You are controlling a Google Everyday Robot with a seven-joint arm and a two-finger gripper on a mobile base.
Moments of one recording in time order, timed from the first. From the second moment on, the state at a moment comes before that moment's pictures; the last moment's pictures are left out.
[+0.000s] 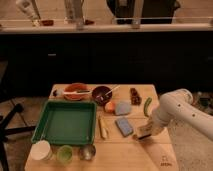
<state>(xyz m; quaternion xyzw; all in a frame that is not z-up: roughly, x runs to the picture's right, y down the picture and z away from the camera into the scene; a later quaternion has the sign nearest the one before) 0.249 0.210 0.765 -0.31 -0.08 -0.03 0.95</state>
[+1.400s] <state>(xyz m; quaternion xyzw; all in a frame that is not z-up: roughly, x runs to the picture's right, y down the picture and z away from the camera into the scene) 0.270 0.295 0.755 -0.39 -0.04 -0.02 0.92</state>
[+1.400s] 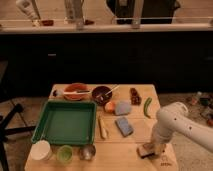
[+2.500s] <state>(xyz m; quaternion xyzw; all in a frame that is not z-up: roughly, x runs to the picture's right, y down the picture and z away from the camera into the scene) 0.200 0.289 0.773 -0.41 -0.08 -0.08 0.90</state>
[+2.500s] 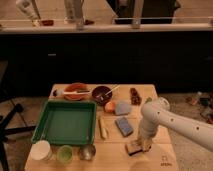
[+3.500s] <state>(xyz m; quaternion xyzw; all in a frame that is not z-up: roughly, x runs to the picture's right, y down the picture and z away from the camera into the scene) 0.297 0.288 0.775 -0.43 0.01 -0.05 0.90</state>
